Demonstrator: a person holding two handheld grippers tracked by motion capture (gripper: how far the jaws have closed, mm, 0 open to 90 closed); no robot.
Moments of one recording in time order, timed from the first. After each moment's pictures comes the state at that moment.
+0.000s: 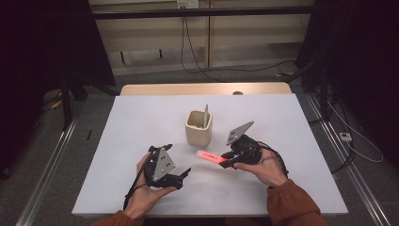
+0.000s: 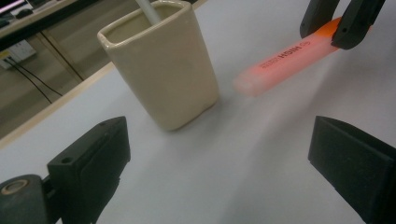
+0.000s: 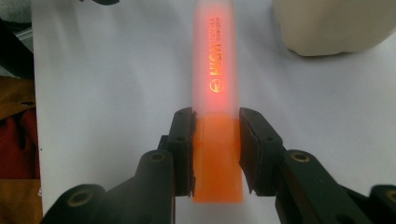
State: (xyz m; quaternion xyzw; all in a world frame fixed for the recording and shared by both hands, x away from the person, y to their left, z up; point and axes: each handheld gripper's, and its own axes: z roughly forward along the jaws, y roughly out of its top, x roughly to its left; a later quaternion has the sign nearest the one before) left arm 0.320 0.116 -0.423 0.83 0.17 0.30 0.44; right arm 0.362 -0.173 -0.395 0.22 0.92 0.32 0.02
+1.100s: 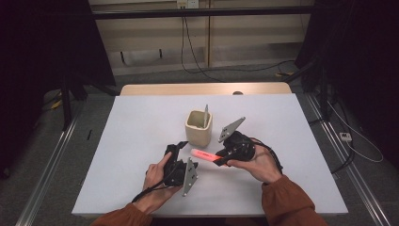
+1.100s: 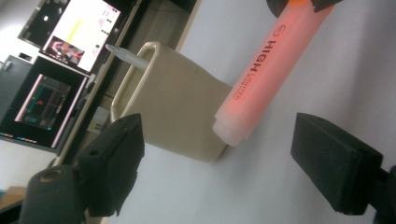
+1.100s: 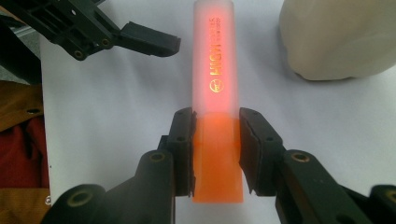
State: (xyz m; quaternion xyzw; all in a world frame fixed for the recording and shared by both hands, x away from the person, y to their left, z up) left arm 0.309 0.071 -0.428 0.83 -0.02 0.47 0.29; right arm 0.368 -0.152 -0.383 0.22 0.92 0.31 0.01
